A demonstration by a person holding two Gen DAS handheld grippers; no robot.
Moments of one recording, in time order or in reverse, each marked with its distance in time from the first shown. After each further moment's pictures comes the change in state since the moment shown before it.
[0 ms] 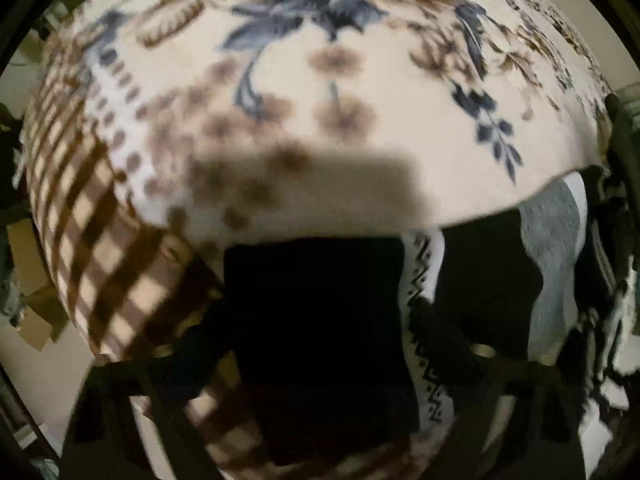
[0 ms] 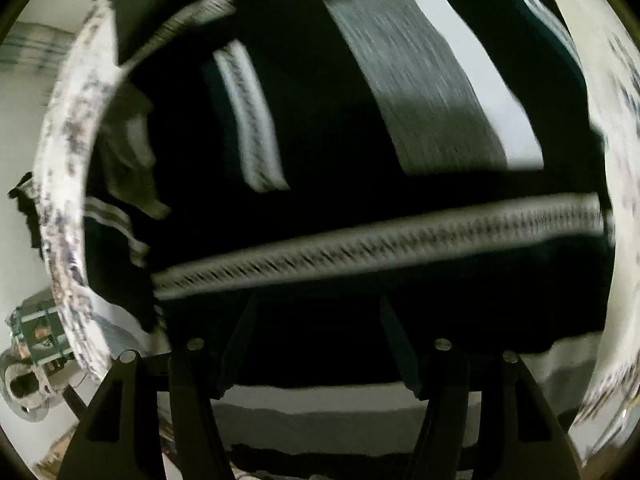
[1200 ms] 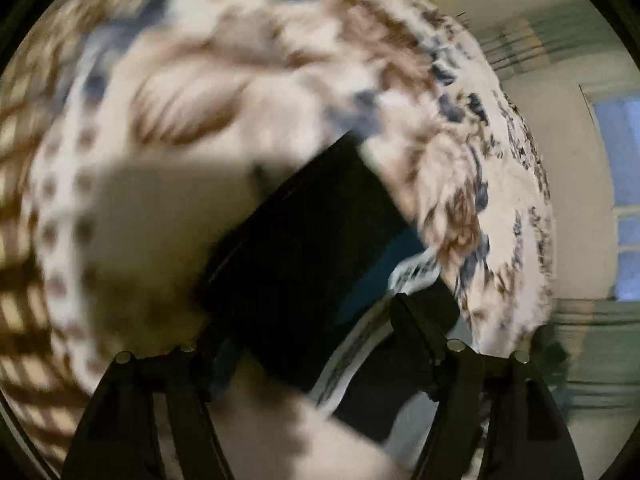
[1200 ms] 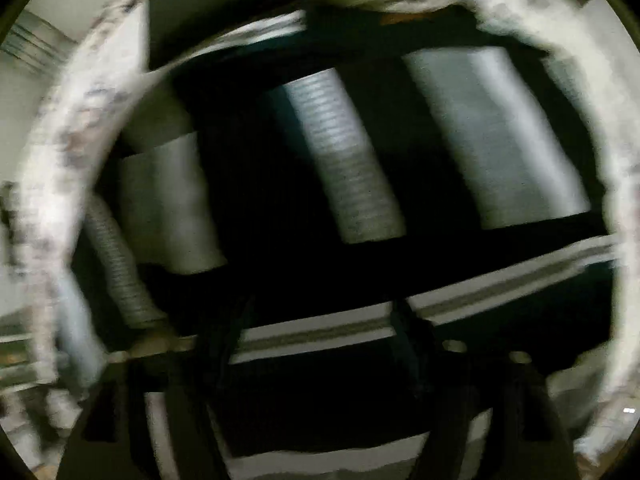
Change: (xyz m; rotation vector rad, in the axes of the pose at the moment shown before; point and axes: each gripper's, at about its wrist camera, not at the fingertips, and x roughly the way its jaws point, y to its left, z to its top) left arm -0.020 0.040 0.101 -0.541 -0.243 -0.337; right arm -0.004 0.095 0.012 -0.040 -0.284 -0.271
